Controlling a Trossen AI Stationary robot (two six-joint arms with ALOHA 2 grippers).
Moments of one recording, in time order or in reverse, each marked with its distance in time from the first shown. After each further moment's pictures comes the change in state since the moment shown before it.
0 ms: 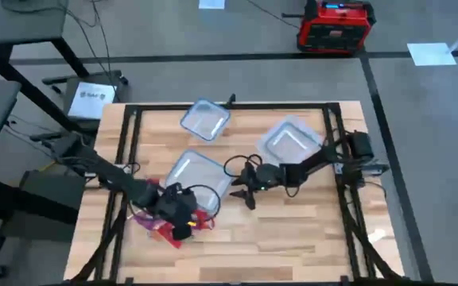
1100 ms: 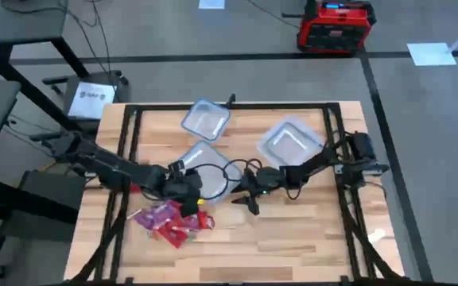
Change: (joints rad) left arm 0.161 -0.002 0.088 -0.172 0.024 0.142; right arm 0.026 -0.011 -0.006 -0.038 -0.083 0.024
